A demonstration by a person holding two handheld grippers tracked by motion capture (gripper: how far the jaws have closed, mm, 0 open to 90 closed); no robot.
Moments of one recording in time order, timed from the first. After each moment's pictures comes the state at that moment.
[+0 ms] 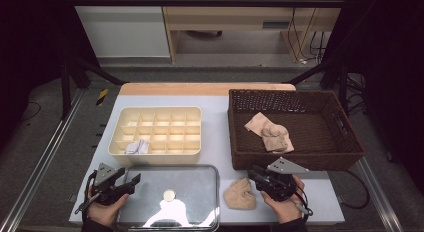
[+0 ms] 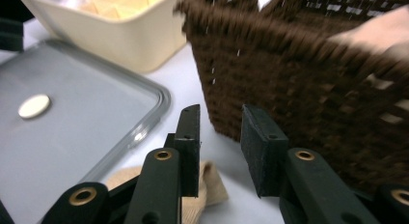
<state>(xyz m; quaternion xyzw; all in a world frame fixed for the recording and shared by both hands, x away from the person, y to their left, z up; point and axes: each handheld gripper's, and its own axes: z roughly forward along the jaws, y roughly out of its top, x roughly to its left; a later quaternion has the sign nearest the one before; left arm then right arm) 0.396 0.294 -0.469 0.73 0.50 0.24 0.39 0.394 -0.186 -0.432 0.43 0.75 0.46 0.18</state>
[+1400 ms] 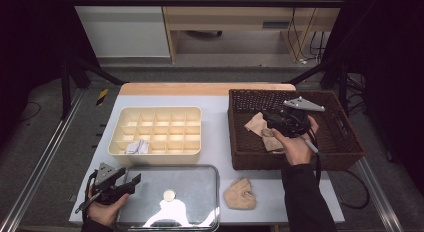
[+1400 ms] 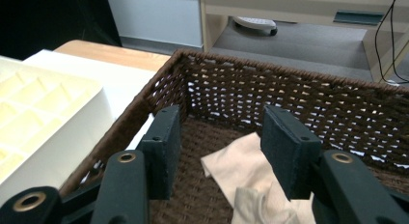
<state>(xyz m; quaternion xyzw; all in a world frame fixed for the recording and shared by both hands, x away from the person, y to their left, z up) 0.397 0.294 -0.470 0.73 0.50 0.24 0.39 0.511 -0.216 -0.345 0.50 0.69 0.45 0.29</state>
